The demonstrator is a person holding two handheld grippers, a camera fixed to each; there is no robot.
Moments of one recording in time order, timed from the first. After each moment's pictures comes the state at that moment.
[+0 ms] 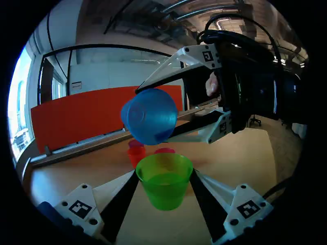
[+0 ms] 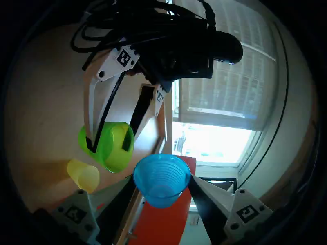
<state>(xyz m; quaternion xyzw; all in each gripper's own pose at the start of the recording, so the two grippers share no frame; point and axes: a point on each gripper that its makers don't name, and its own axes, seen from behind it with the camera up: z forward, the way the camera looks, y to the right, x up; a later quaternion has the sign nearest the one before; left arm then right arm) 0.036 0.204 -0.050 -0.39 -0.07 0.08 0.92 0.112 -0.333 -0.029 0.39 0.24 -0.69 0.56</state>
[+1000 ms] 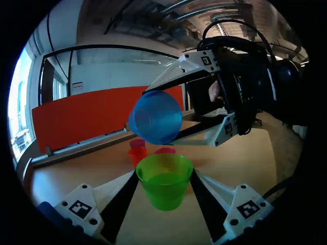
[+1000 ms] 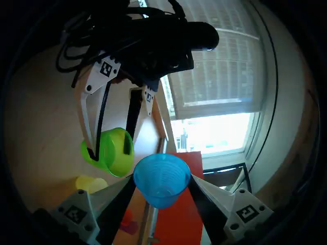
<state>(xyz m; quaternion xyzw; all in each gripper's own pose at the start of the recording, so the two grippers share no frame) 0.037 0.200 -0.053 -0.38 -0.07 0.08 0.92 0.120 -0.326 -0.003 0.42 0.21 -0.62 0.63</state>
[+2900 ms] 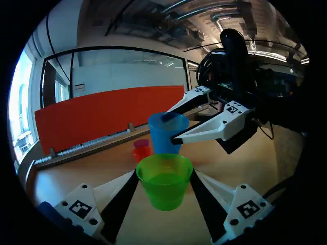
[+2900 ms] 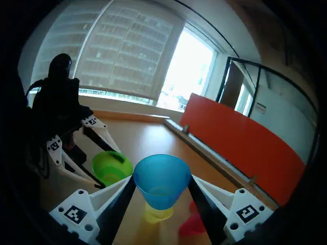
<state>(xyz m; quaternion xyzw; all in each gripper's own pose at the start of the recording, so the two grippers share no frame) 0.041 0.185 -0.055 -0.37 -0.06 0.09 0.92 0.078 -0.287 -0.012 0.45 -0.08 -0.21 0.86</state>
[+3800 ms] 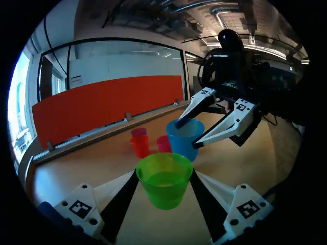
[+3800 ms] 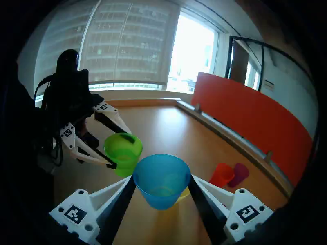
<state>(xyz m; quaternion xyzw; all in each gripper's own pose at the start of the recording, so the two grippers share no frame) 0.015 0.178 -0.060 -0.38 -0.11 0.10 0.91 0.030 -0.267 -0.045 0.48 -0.17 -0.19 0.84</state>
